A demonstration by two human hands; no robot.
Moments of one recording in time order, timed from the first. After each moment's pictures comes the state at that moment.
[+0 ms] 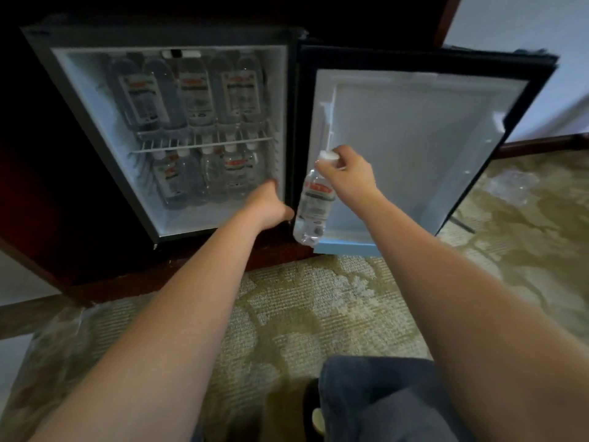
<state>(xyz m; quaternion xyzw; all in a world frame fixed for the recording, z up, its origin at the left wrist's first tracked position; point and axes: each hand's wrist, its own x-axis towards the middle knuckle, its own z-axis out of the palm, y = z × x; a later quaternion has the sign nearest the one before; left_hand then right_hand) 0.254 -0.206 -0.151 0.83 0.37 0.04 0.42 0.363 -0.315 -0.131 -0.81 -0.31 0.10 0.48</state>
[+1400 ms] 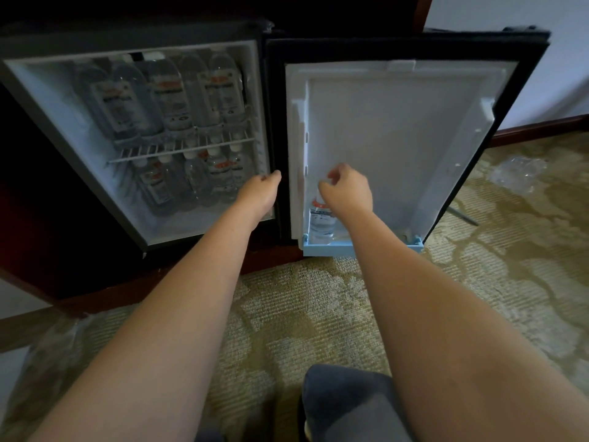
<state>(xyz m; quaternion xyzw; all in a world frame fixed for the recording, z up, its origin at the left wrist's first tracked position) 0.296 -0.212 -0.152 0.74 0.42 0.09 0.51 0.400 -0.324 -0.169 -0.88 -0.25 0.07 0.39</state>
